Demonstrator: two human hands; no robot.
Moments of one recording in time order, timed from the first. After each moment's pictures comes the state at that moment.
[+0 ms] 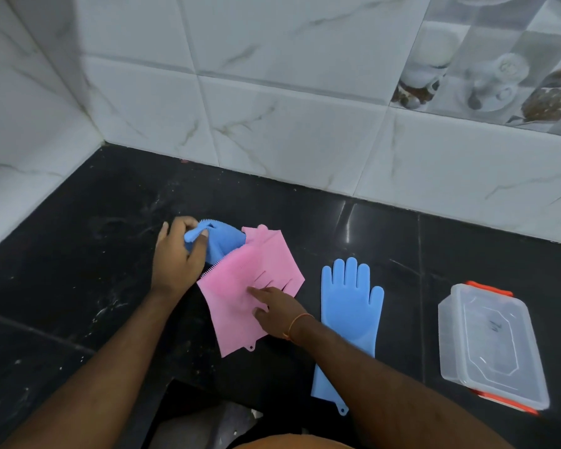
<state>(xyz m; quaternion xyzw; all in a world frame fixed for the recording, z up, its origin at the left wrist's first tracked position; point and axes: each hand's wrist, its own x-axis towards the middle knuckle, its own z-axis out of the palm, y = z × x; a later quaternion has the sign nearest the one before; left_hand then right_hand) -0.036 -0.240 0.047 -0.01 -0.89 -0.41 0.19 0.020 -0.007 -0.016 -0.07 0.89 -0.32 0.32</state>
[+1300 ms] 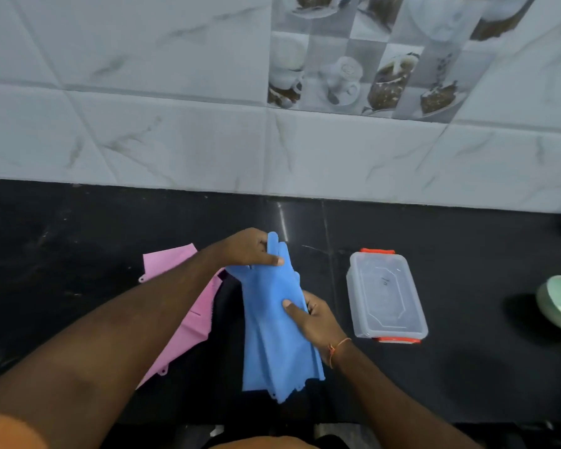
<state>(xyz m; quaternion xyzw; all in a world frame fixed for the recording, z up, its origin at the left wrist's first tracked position) -0.079 0.029 0.064 -0.32 -0.84 -0.30 -0.31 0.136 0.173 0.027 0.20 0.68 -0.70 0.07</state>
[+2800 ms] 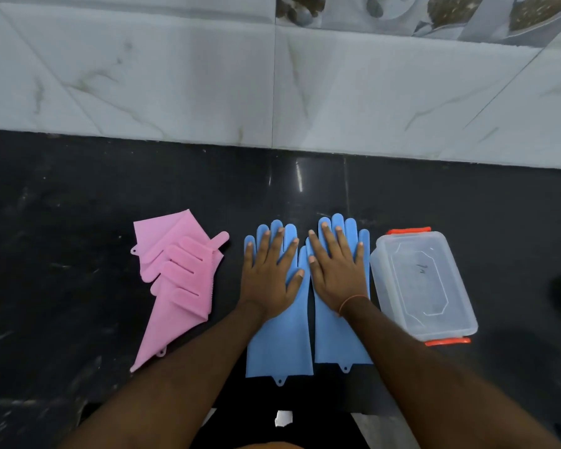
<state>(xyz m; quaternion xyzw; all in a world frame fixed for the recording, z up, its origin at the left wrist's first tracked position) 0.020 0.056 -0.096 -0.28 -0.95 -0.13 -0.01 0.065 0.244 -0.076 0.10 0.99 -0.10 0.03</state>
